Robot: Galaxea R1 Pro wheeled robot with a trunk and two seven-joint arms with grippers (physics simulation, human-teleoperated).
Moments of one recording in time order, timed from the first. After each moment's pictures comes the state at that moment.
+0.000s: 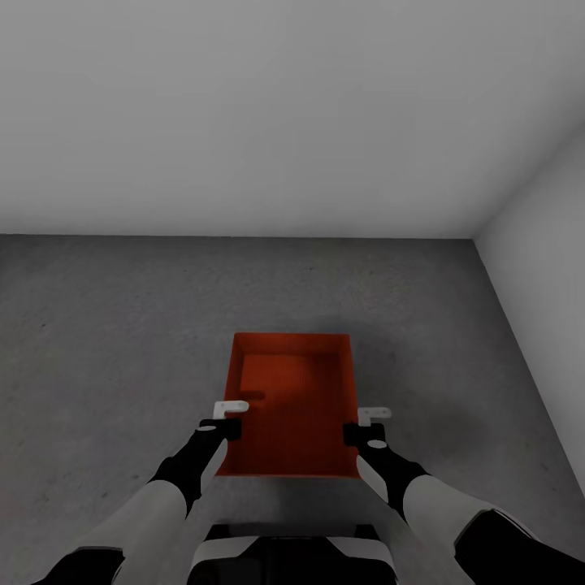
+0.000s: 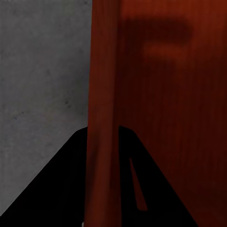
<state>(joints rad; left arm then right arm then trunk) -0.76 -0.13 0.02 -0.44 -0.03 0.24 0.18 -0.83 0.08 0.61 -0.19 -0.54 -0.07 -0.26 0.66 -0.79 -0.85</state>
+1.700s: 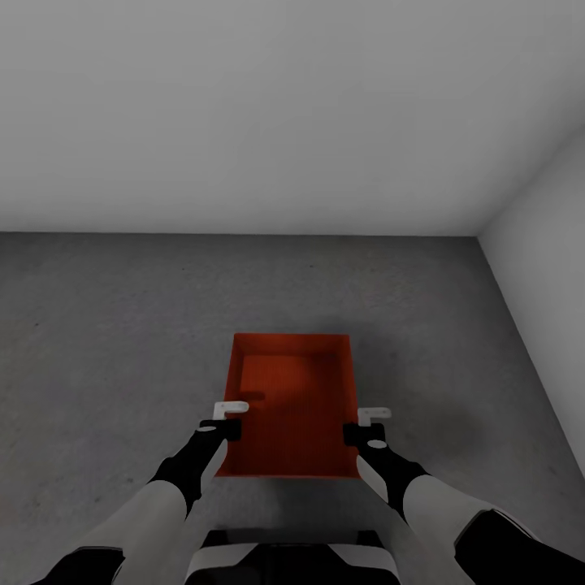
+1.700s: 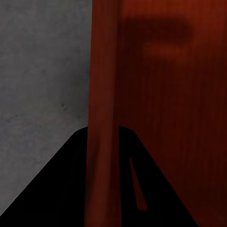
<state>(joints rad) -0.76 -0.13 0.02 -0.44 -0.02 0.24 0.19 -0.83 0.08 0.61 -0.19 -0.54 -0.07 -0.26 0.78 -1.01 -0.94</state>
